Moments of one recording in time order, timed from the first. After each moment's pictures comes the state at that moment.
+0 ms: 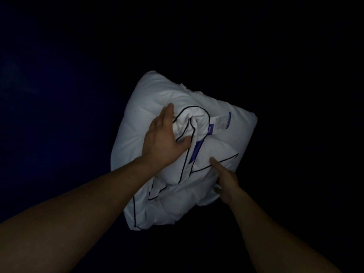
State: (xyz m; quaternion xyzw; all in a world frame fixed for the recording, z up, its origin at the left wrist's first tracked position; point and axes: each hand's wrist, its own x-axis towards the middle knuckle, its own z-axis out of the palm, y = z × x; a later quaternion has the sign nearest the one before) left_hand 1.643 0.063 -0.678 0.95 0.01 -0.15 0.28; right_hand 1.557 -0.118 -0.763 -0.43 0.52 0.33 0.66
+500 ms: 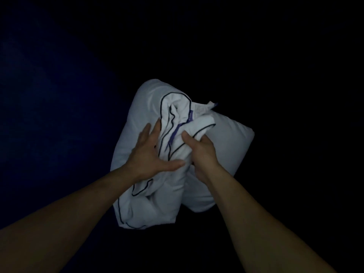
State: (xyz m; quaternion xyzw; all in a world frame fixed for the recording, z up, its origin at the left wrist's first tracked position) left_hand 1.636 0.111 -0.636 0.88 0.08 -0.29 0.36; right_hand 1.652 -0.058 -0.648 -0.48 0.28 0.28 0.78
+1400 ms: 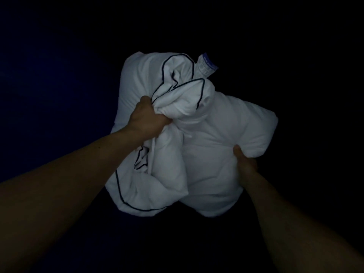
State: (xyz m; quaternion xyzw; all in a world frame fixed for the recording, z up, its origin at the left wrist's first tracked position) left_hand 1.718 0.106 -0.698 0.89 0.21 -0.21 0.35; right_hand 1.615 -0.136 -0.848 -0.51 0.50 0.20 0.67
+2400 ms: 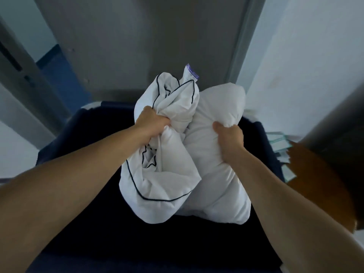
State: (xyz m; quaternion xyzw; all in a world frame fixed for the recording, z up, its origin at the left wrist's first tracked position) left_hand 1.607 -0.037 -0.187 0.87 0.12 -0.07 0.47; right_hand 1.576 -0.252 -0.233 -0.73 0.31 -0.04 0.61
